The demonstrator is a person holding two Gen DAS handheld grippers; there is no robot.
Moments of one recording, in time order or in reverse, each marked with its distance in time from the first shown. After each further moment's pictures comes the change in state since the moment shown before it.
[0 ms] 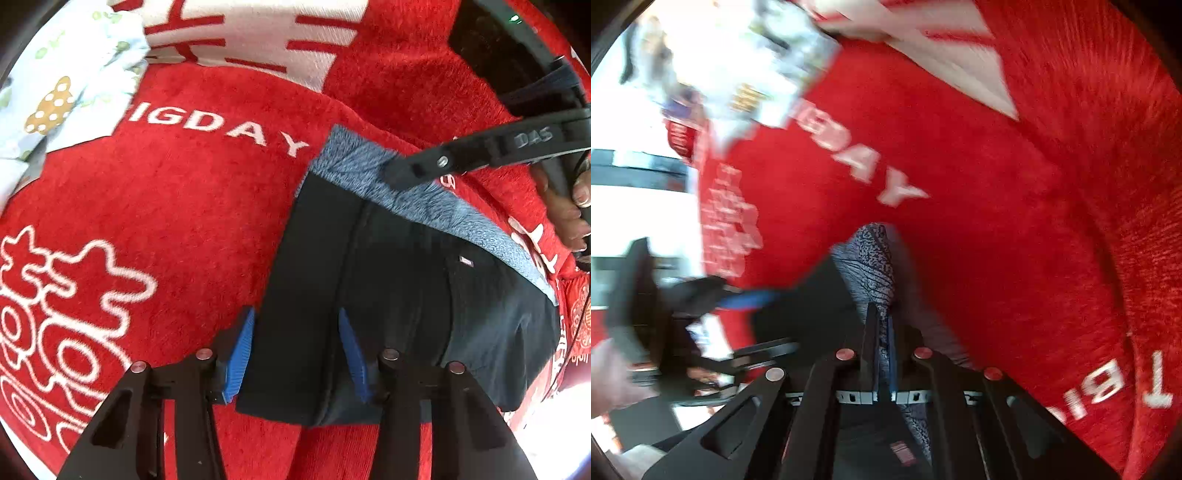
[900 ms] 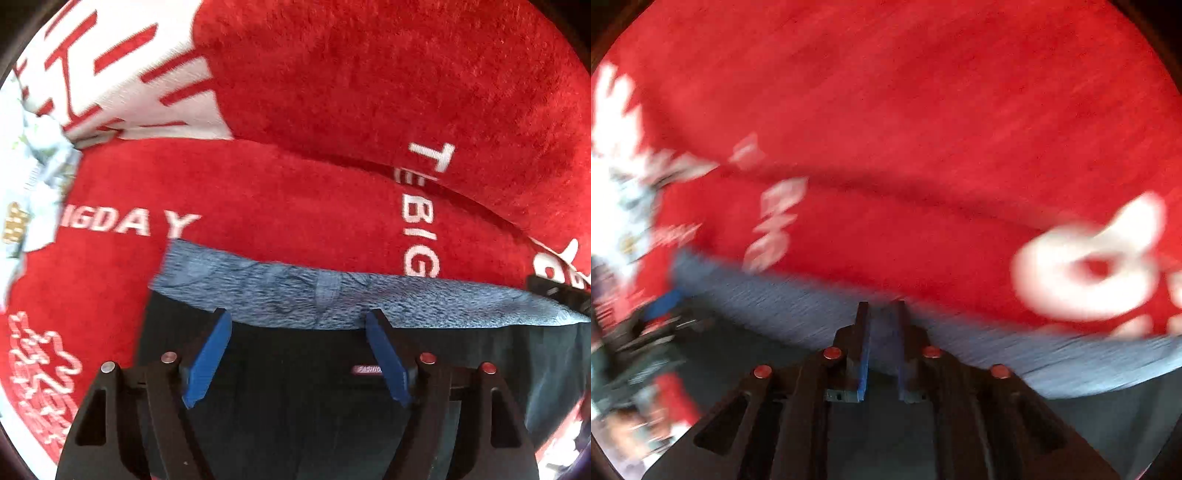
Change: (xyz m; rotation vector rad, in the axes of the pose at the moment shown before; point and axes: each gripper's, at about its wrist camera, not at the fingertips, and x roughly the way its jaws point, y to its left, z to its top) left arm 0.037 -0.140 0.064 0.093 -0.027 0.221; right arm -0.099 -0.120 -0.221 0.705 -0.415 -0.423
